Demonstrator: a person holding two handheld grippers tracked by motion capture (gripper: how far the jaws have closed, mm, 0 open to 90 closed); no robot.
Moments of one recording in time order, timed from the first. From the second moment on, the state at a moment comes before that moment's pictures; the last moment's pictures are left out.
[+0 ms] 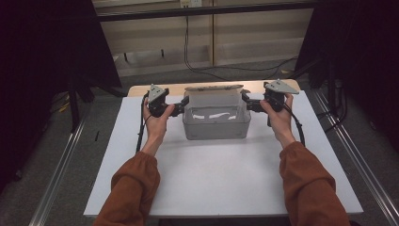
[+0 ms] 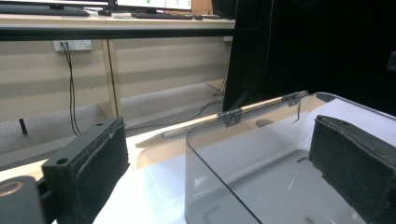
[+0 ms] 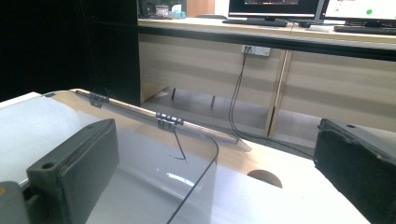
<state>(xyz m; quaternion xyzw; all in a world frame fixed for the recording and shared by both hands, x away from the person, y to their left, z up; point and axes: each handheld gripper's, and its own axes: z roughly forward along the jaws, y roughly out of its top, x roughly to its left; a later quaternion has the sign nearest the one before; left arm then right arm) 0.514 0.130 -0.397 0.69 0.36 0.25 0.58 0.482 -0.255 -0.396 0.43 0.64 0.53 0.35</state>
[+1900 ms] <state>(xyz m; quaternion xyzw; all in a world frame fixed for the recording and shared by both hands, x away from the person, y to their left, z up) 0.383 0.195 -0.412 0.67 0.37 0.28 0.58 0.359 -0.268 -0.414 0.42 0.63 0.53 0.39</state>
